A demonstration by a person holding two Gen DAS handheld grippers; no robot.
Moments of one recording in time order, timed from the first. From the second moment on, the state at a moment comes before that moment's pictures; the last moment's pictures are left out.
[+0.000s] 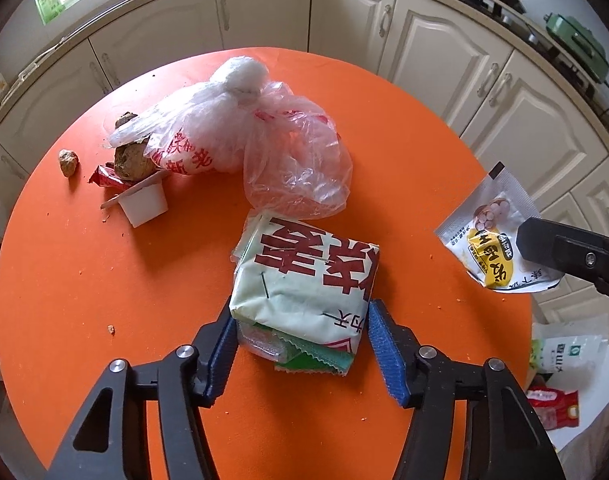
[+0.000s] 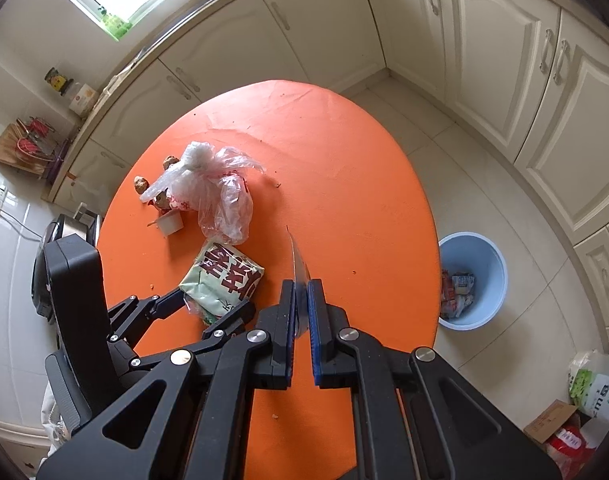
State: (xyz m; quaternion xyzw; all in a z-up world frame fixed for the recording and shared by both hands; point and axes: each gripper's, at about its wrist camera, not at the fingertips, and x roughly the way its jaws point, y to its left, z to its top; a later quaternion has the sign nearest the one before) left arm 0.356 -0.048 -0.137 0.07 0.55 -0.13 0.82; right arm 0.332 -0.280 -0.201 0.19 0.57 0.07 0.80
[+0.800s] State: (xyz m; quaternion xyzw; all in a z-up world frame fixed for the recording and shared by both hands) left arm 0.302 -0.166 -0.091 0.15 0.50 -0.21 0.83; right arm 0.273 -0.395 -0.189 0.25 0.53 0.00 0.81
